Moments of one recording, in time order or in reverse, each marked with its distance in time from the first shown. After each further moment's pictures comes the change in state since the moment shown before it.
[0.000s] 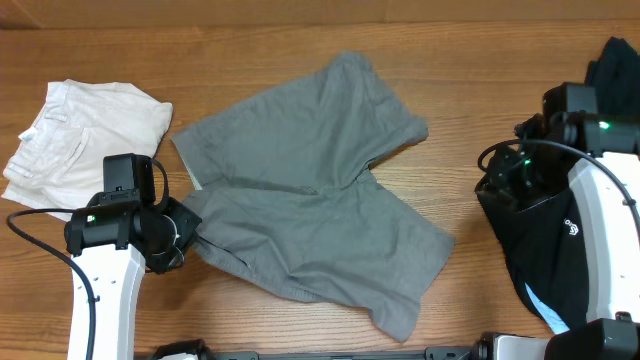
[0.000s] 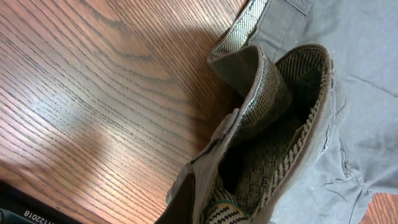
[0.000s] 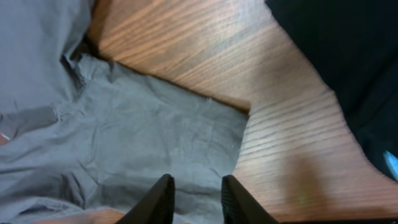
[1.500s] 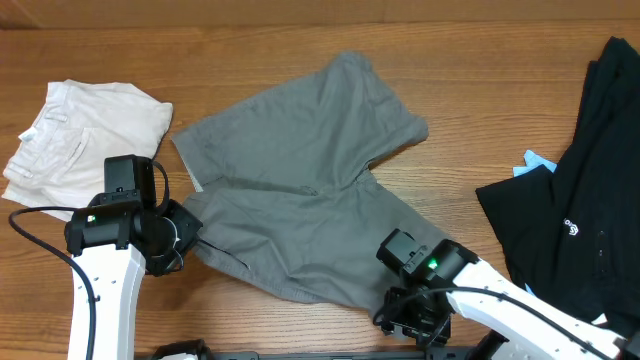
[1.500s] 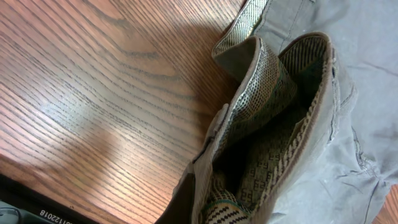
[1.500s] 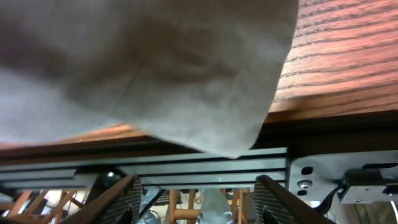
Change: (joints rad) left arm 0.000 0.000 -0.002 -0.021 -0.003 0.057; right arm 0.909 -0.222 -0.716 0.270 -0.109 0.669
